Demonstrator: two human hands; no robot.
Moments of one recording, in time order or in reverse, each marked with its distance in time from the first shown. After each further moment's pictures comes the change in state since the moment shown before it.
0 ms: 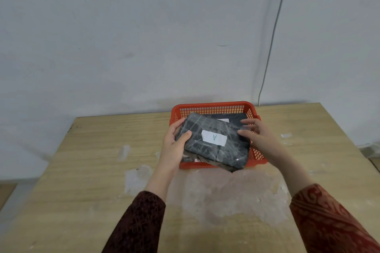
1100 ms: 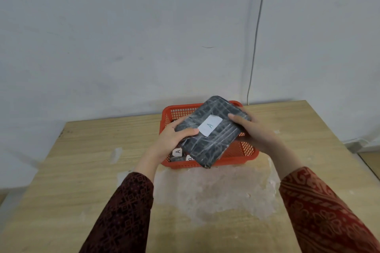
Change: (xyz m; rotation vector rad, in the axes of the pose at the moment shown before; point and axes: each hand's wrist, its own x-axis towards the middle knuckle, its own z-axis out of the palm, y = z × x) left_hand 0.012 0.027 0.015 0.248 -0.366 -0.140; right_hand -0.001 -0.017 -0.017 0.345 -0.130 -0.002
